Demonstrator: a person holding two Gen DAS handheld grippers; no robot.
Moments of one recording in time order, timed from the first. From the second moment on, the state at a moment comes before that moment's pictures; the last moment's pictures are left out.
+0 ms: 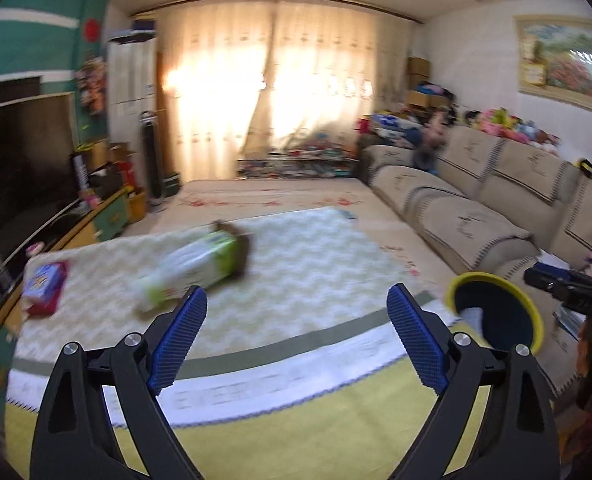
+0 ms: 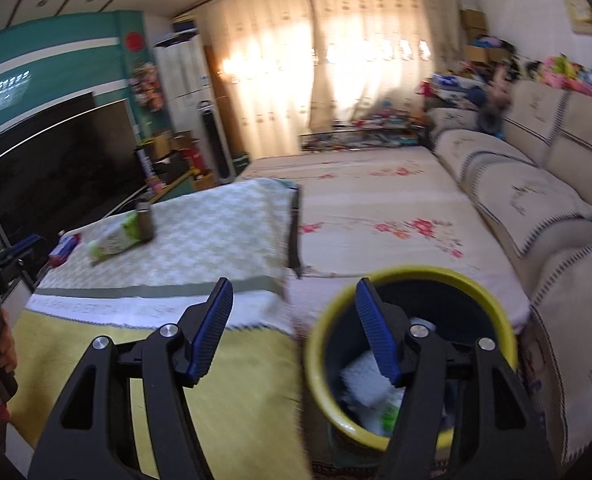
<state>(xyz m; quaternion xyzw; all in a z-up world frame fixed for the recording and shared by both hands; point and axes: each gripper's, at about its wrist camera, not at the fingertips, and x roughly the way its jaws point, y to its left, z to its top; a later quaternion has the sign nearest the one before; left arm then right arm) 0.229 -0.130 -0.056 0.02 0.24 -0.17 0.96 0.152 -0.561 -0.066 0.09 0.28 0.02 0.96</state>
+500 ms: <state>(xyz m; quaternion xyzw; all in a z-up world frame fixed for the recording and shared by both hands) 0.259 -0.013 -0.092 -0.01 0.21 -0.08 0.97 0.305 -0.390 -0.037 0.03 0.30 0.19 0.93</state>
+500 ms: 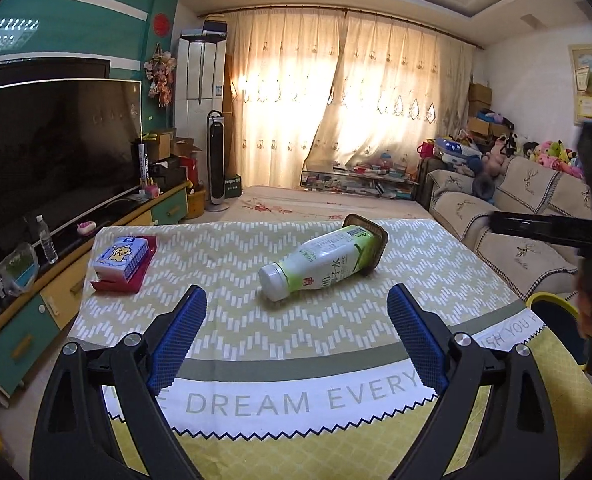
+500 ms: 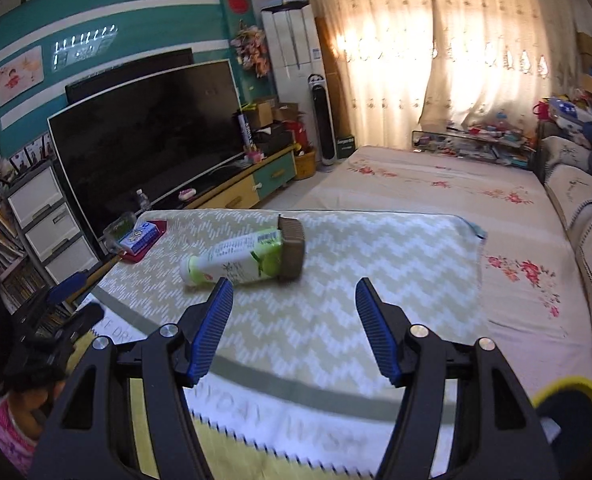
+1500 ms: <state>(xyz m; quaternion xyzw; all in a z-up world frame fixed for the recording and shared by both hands) 0.252 -0.044 -0.105 0.02 0.23 -0.10 0.97 0.437 -0.308 -0.101 -0.06 0.36 0.09 0.93</state>
